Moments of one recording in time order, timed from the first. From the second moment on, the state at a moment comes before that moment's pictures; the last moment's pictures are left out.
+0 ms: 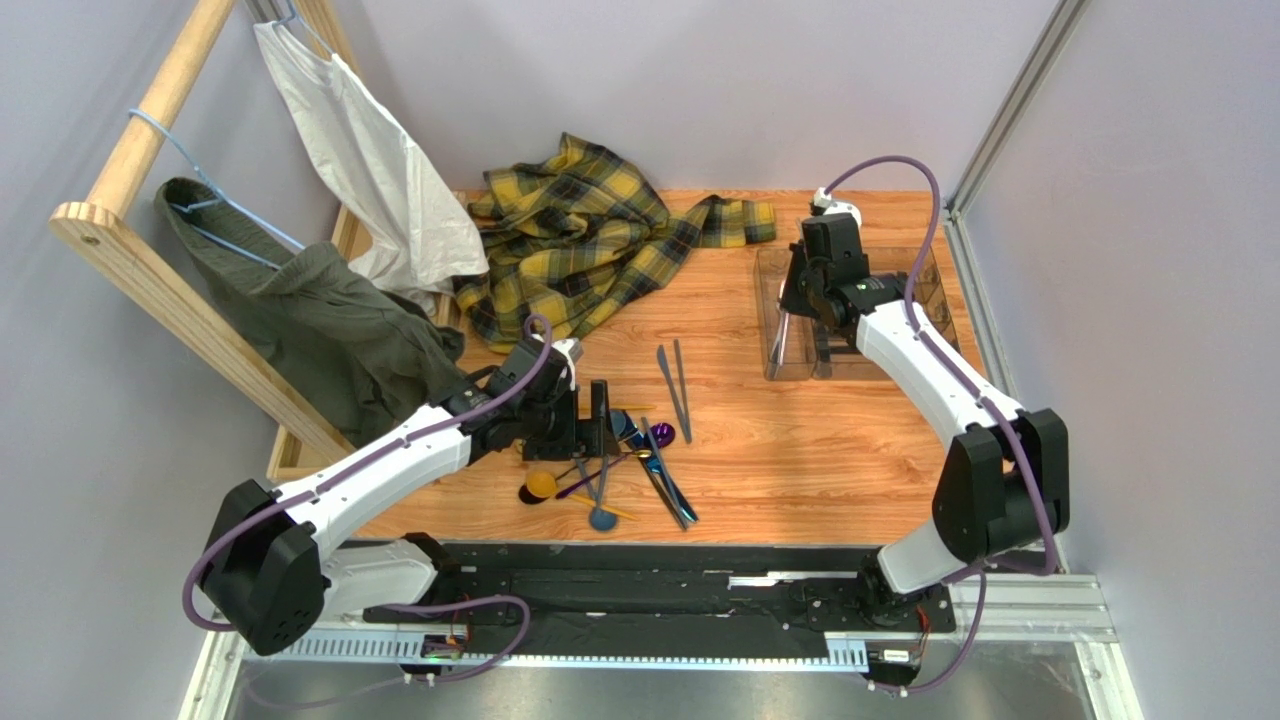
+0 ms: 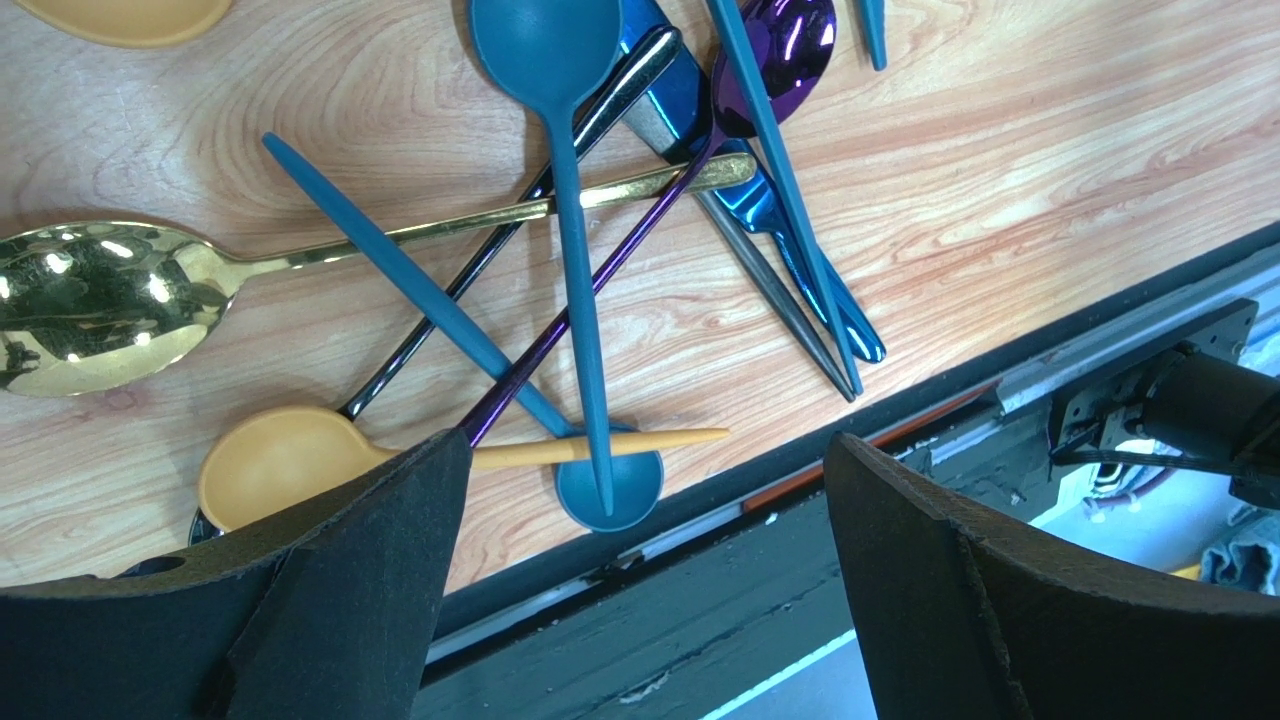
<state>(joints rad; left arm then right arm) -0.67 1.18 0.77 -0.55 0.17 -0.66 0.30 1.51 1.24 -0.43 0.17 0.38</state>
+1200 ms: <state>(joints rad) -0.67 1.18 0.76 -0.57 0.15 -0.66 0.30 1.84 1.38 -0.38 0.43 0.34</state>
